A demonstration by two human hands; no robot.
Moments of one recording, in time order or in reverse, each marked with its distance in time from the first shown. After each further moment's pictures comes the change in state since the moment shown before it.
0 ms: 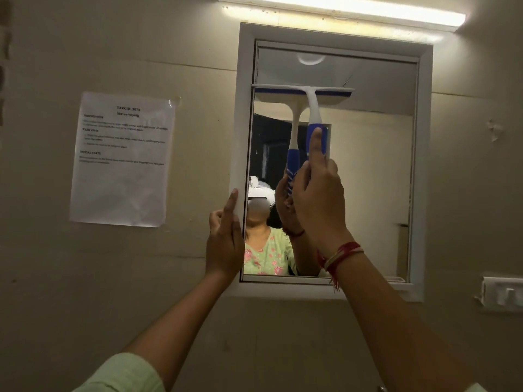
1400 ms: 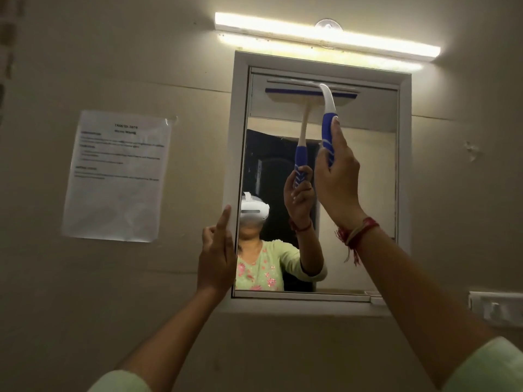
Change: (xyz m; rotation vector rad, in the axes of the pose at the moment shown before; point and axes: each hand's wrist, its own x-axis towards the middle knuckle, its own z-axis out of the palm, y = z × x) left_hand -0.001 0.006 -0.003 0.015 -0.033 -0.040; right_hand 0.059 0.019 -0.024 0.240 0.092 0.021
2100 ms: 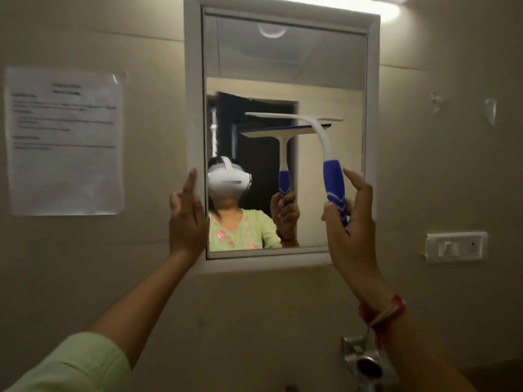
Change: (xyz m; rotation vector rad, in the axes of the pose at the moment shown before) left_hand 0.001 -0.006 0.003 0.007 -0.001 -0.009; right_hand -0.135 0.025 -0.089 0.148 -0.096 0.195
